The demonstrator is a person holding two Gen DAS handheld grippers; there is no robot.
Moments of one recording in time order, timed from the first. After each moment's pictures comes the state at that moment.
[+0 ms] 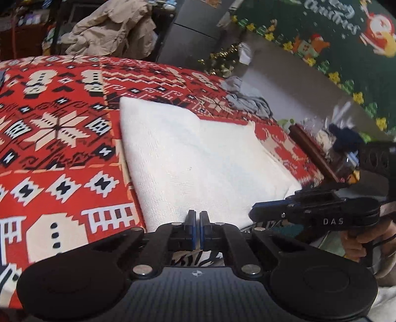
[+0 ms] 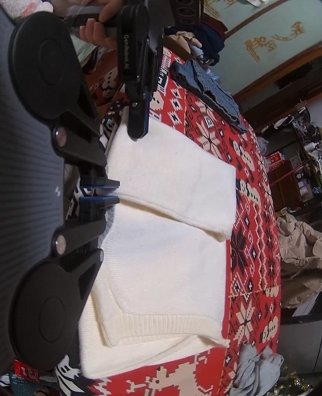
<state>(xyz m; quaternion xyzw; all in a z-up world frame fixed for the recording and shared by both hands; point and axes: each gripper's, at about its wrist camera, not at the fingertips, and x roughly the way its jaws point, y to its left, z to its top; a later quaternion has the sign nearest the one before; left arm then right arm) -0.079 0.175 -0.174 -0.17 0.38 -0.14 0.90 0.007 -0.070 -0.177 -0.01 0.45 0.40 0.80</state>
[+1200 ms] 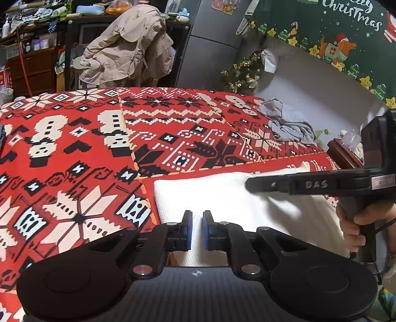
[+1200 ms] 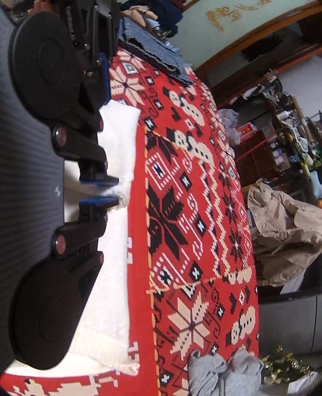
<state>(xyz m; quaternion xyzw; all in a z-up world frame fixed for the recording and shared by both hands) 0.024 0.205 -0.163 -0.11 0.37 -0.09 0.92 0.148 -0.007 -0.186 0.04 0.42 0.33 0.84</state>
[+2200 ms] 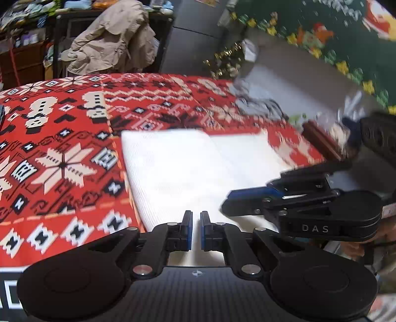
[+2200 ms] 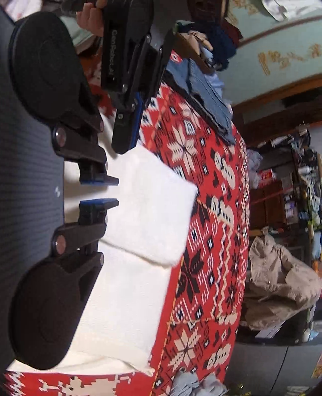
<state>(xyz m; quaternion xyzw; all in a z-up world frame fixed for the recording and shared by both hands) -0.048 0.165 -0.162 -0.10 0.39 -0.13 0.91 0.031 -0.010 -0.161 -0.08 0.39 0.43 0.81</state>
